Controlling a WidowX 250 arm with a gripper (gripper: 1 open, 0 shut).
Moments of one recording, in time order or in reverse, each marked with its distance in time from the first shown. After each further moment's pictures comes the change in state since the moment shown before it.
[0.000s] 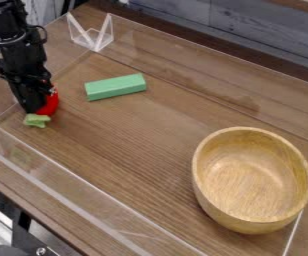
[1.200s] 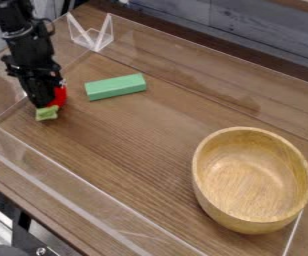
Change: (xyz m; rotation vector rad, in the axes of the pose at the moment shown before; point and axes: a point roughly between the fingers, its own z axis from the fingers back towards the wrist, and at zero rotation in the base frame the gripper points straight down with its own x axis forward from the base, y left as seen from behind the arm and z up) arm 0.006 -0.019 0.014 -0.073 -0.004 0.026
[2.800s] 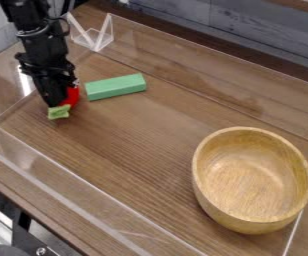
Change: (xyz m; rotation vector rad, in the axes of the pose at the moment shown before) arm 0.011 -0.014 -0.007 0.014 0.007 -0.033
